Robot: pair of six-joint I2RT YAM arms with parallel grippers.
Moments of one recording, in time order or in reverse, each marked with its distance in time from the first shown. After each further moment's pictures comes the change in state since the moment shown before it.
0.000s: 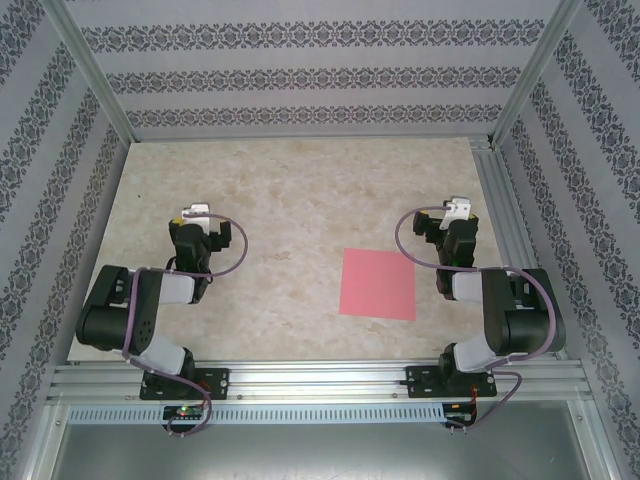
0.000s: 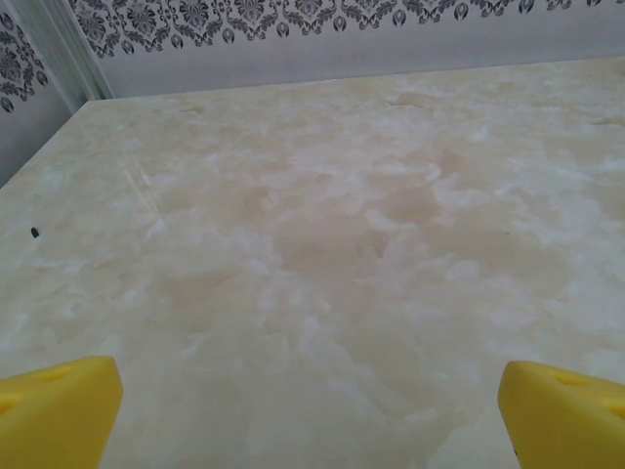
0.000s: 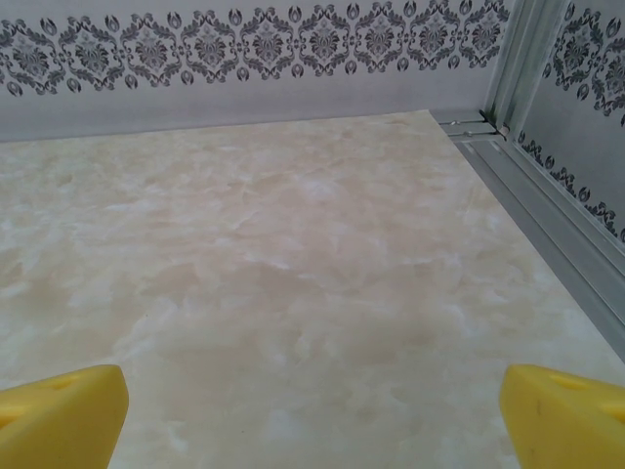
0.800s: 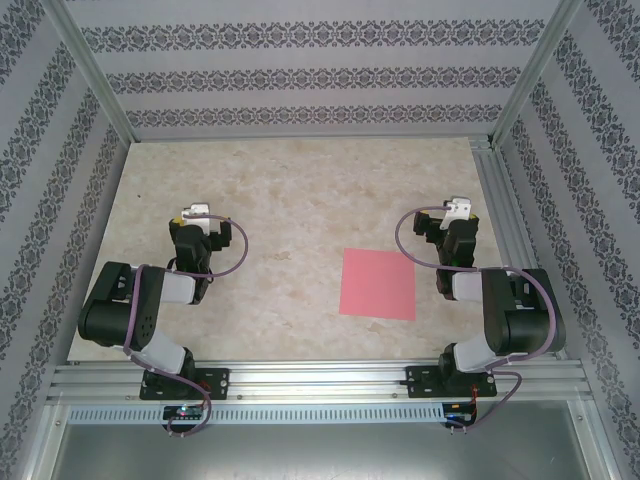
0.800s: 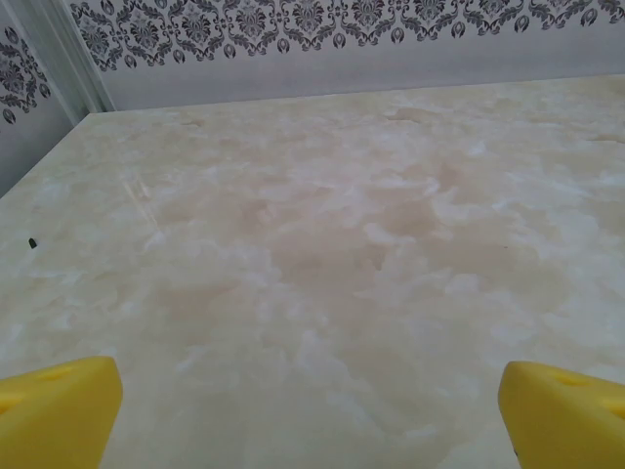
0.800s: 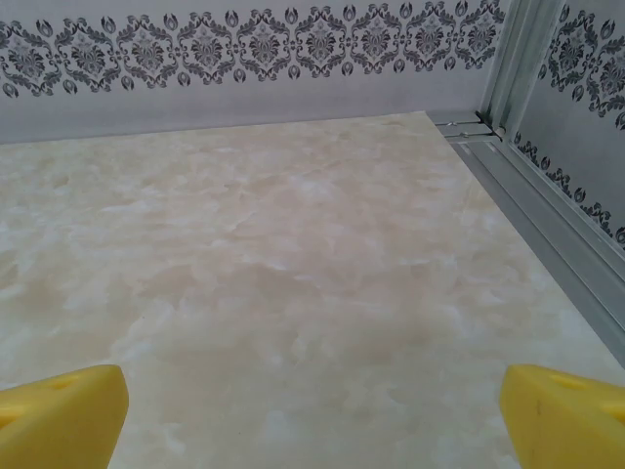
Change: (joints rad) left arm 0.000 0.095 -0.040 0.182 0.000 0.005; right arm 0.000 0.003 -0.002 0.013 0.007 0.000
